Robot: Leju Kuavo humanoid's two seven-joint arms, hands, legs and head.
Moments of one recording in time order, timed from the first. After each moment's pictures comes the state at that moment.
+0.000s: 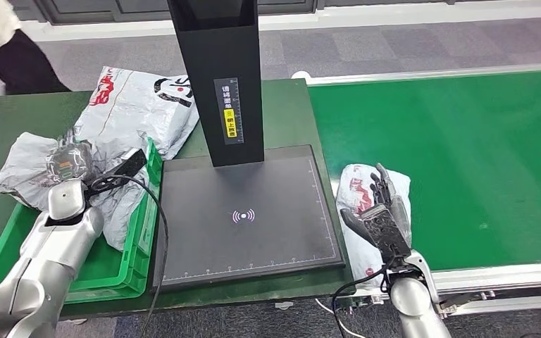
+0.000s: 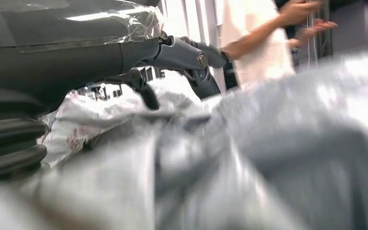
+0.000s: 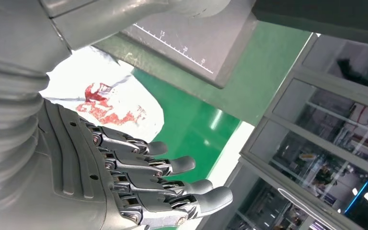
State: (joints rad) left arm -0.78 0.11 -0.02 -0.57 -1.43 0.26 0.27; right arm -0.03 0.02 0.04 -1.45 0.33 -0.26 -0.33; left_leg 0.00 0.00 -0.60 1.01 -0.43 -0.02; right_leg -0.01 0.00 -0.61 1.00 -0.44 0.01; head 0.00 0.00
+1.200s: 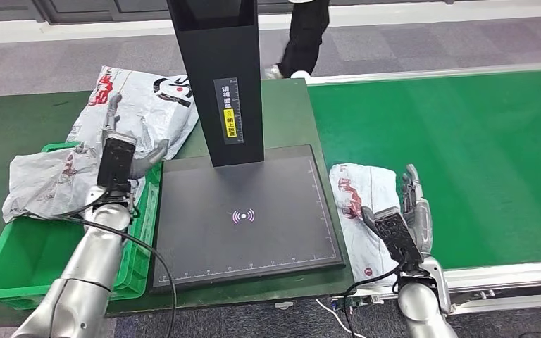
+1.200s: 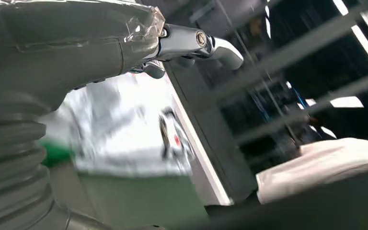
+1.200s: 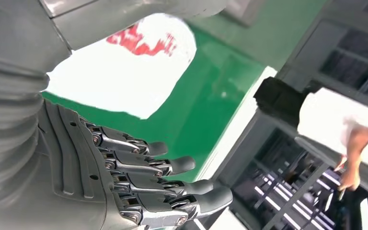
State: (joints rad) left arm -0.62 -0.04 -0.09 -0.92 -0.31 0.28 -0.45; right arm 0.00 0.01 -0.02 -1.46 0.47 -0.44 -0.32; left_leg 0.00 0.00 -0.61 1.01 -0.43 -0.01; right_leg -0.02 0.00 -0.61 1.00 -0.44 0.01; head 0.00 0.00
